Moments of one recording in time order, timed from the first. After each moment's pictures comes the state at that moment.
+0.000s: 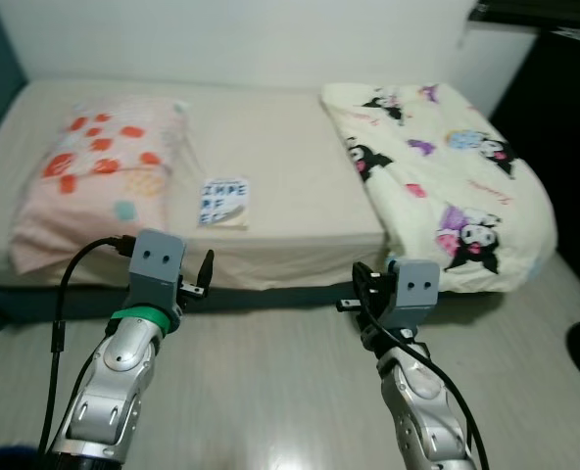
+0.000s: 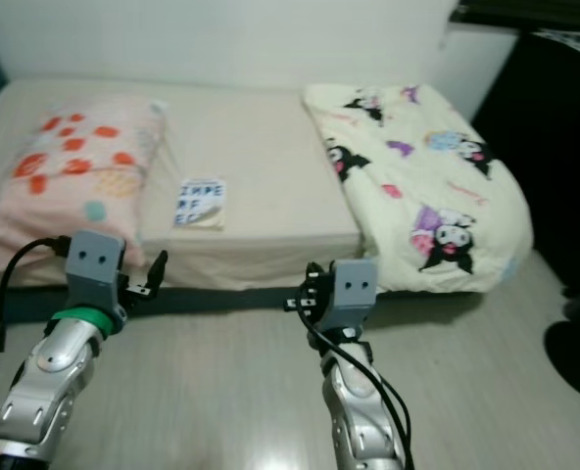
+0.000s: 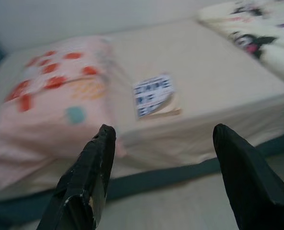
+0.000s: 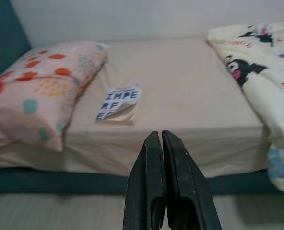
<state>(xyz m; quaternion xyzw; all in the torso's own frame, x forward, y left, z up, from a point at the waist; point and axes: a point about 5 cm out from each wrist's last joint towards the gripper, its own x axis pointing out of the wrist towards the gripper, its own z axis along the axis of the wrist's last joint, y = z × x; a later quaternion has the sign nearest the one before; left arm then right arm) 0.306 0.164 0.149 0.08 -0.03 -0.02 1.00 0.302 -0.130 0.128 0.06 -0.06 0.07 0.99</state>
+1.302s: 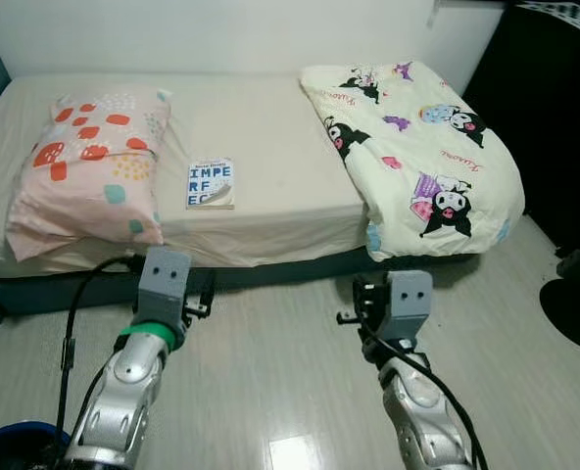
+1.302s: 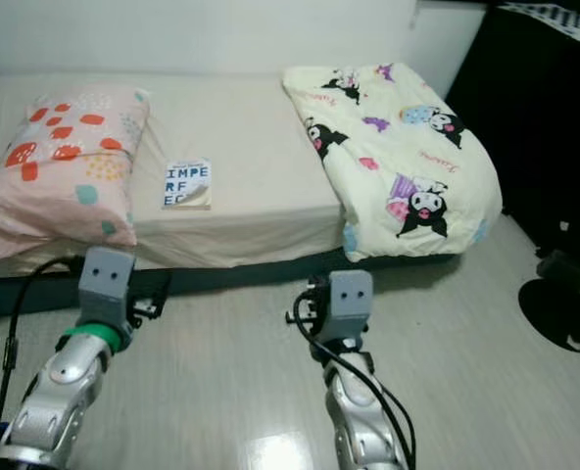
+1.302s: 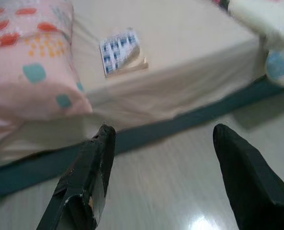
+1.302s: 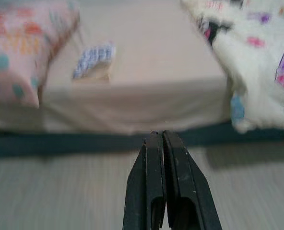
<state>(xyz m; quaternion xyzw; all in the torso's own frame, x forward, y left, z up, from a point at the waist) 0.298 0.164 0.098 0.09 0.05 -0.02 0.99 0.294 -0.140 0.078 0.03 0.02 0.06 1.00</state>
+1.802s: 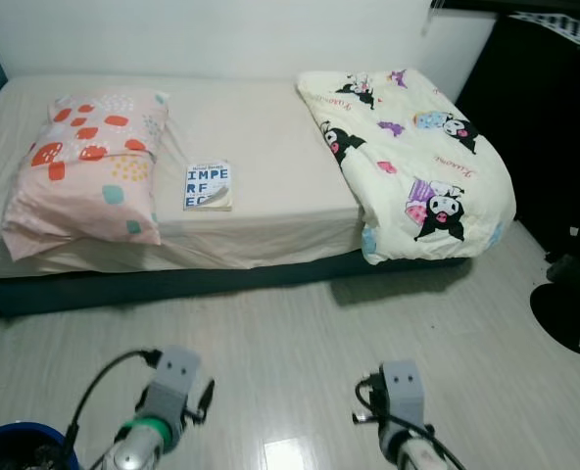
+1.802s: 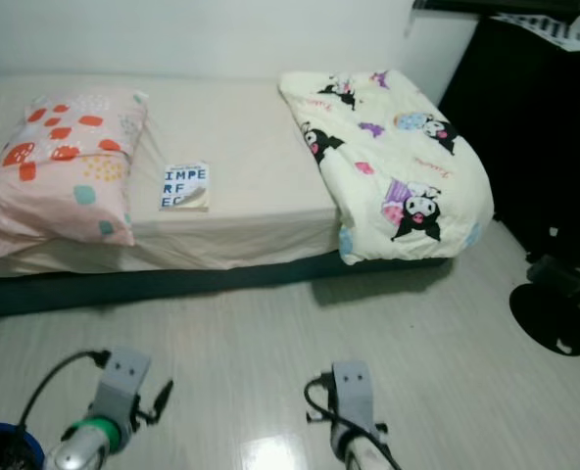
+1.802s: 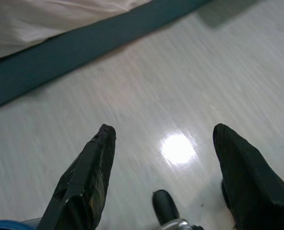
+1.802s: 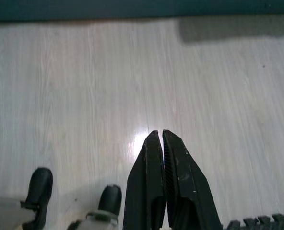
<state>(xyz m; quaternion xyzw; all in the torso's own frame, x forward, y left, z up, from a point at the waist) 0.241 0.163 -0.010 0.11 0.22 -0.10 0.97 0.236 -0.175 -0.032 -0.03 0.25 0.02 0.97</state>
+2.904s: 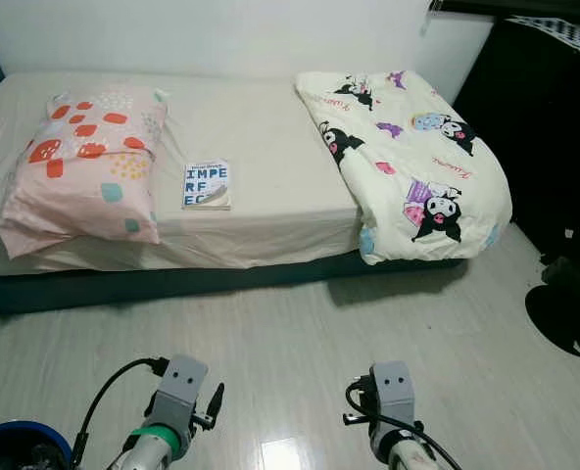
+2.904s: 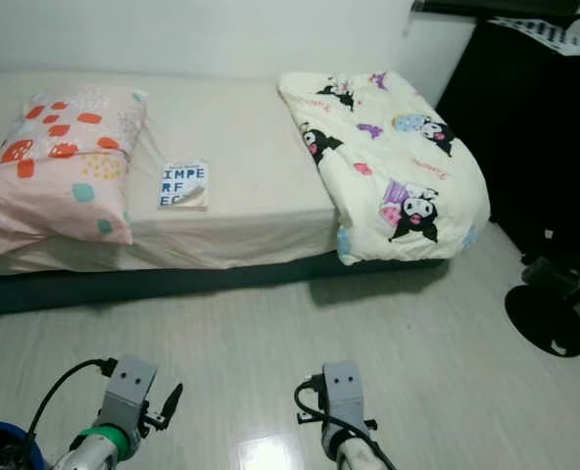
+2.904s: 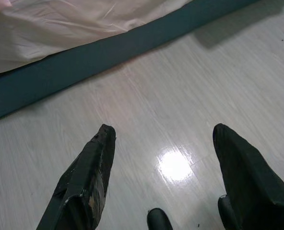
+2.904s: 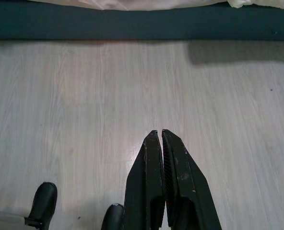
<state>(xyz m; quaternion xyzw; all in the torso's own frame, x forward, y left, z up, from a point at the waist) 0.243 0.156 -0.009 0.10 0.18 -0.10 0.97 0.247 -0.162 -0.026 -0.02 0.21 0.04 0.98</state>
